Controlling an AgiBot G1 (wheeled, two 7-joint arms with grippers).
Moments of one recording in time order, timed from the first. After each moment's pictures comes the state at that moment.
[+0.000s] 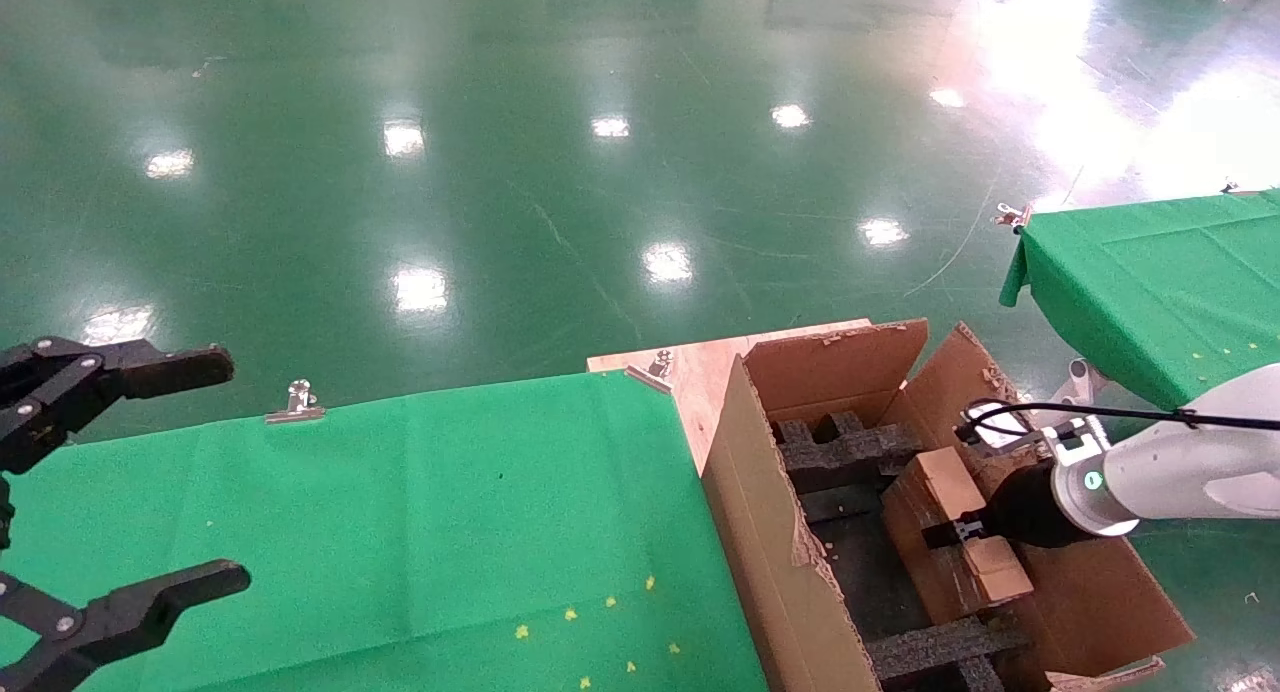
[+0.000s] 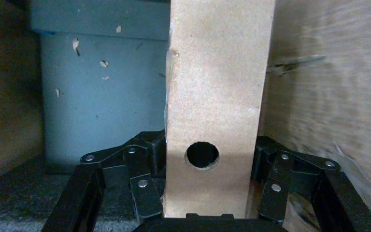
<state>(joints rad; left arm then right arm) -1.09 0.58 0.35 -1.25 0.67 1.46 -0.14 1.65 -0.71 -2.04 0.47 -0.87 -0.75 0.92</state>
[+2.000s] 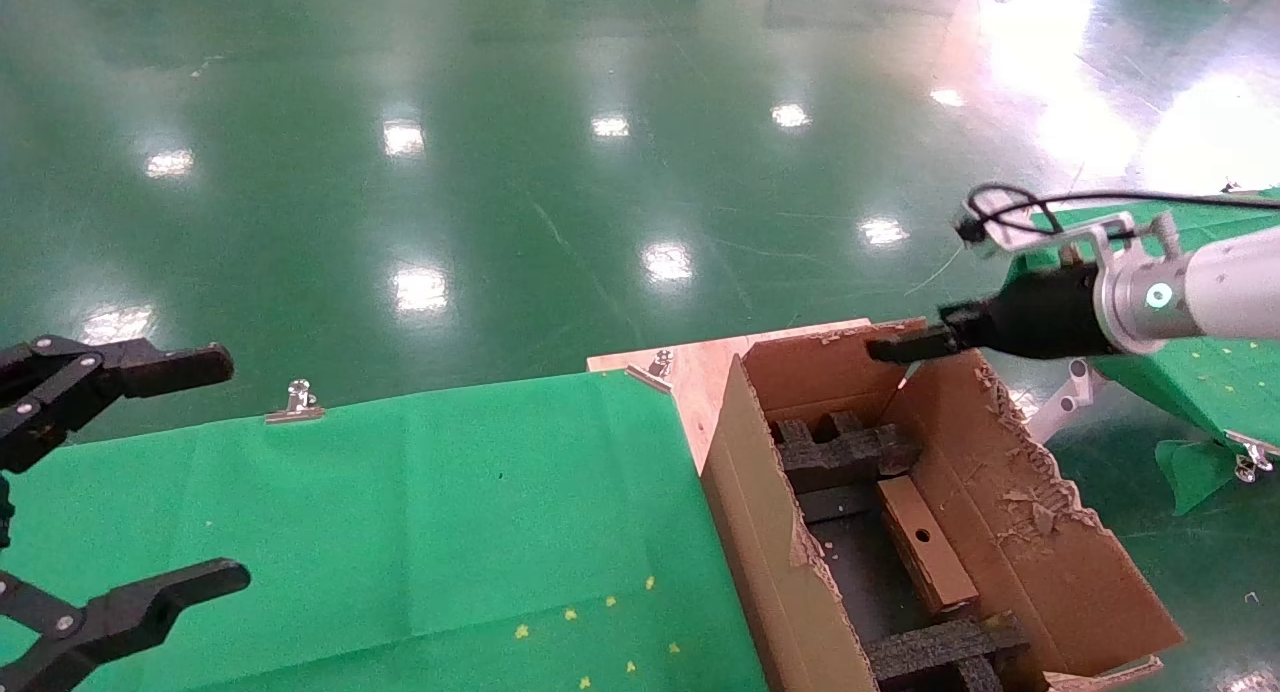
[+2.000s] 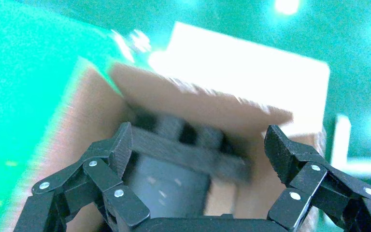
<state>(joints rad) -1.09 0.58 0.35 -1.25 0.67 1.46 -0.14 2.04 -0.53 -1.93 0.80 -0.85 -0.81 0.78</state>
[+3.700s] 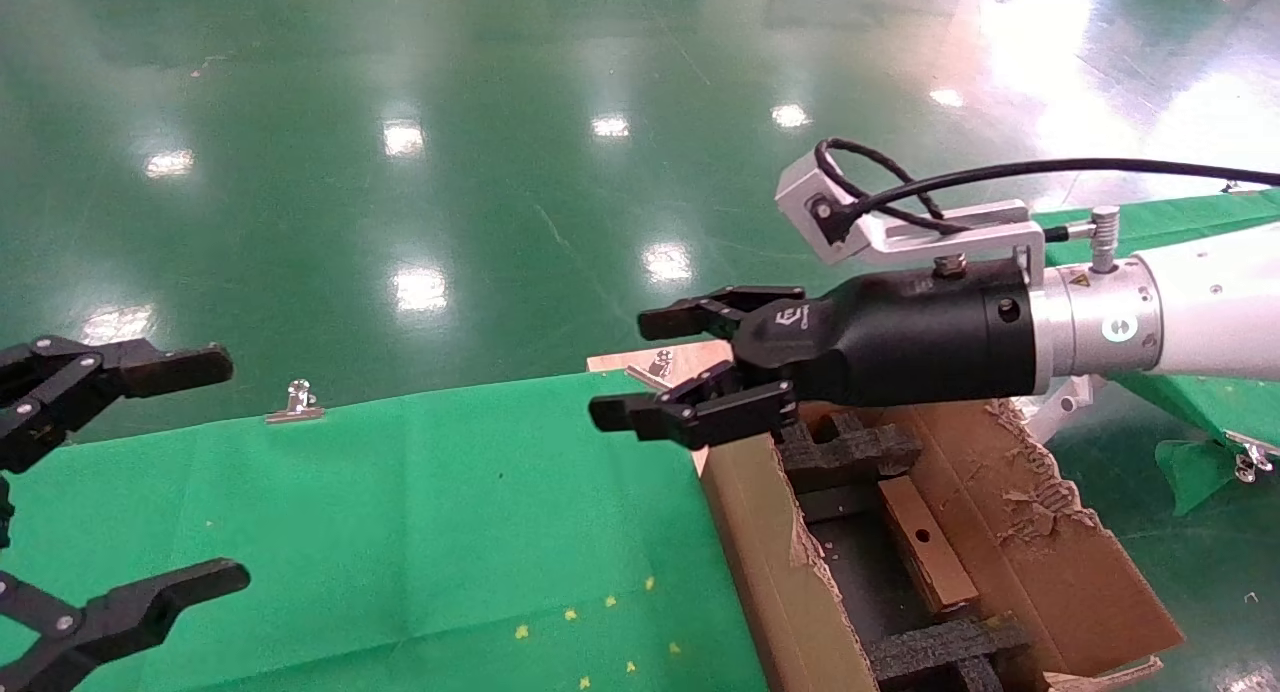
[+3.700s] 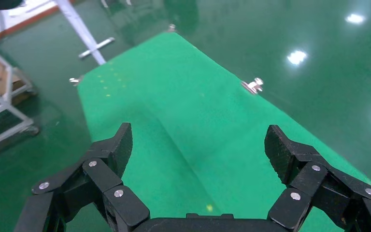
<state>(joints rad) -1.09 0.58 0.35 -1.25 0.67 1.46 -0.14 1.66 -0.49 -1.13 1.14 -0.68 -1.23 0.49</state>
